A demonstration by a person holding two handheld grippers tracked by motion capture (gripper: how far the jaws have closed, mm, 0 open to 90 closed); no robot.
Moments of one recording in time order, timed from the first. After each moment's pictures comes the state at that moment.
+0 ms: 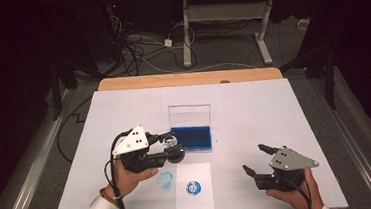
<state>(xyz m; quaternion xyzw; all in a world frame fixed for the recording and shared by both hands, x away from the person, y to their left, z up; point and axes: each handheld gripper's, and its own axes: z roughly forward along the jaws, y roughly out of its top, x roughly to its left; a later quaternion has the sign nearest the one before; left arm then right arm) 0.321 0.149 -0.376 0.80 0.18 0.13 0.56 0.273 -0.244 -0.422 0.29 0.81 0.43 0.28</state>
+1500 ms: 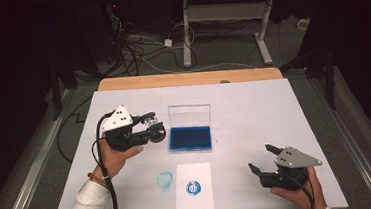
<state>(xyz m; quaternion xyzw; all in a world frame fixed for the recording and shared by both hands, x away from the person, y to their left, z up) 0.369 0.186 -0.369 0.80 0.24 0.17 0.53 0.280 -0.258 -0.436 0.33 0.80 0.41 0.28</state>
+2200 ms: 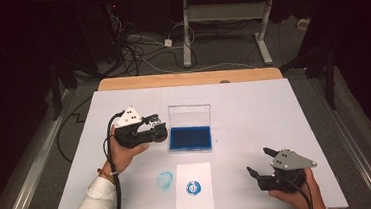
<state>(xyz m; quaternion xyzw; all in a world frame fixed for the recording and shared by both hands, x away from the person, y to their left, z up) 0.398 0.176 -0.407 0.81 0.27 0.17 0.49 0.277 -0.254 -0.441 0.32 0.82 0.39 0.28</state>
